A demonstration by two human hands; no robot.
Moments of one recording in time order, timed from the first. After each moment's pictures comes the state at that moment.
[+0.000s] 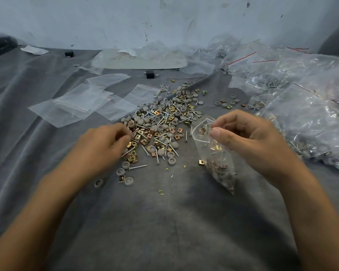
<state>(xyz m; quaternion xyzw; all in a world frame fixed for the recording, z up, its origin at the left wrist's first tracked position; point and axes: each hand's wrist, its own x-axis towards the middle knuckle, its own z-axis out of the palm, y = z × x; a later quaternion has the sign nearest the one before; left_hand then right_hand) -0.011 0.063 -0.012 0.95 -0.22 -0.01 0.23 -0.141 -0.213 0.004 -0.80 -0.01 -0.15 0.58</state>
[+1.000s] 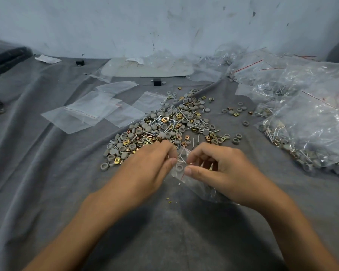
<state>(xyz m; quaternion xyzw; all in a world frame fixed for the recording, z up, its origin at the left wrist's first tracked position) -0.051 0.026 -0.029 0.86 -0.42 0.03 0.28 -0.131 -0.177 -0.018 -0.90 -0.07 -0.07 0.43</state>
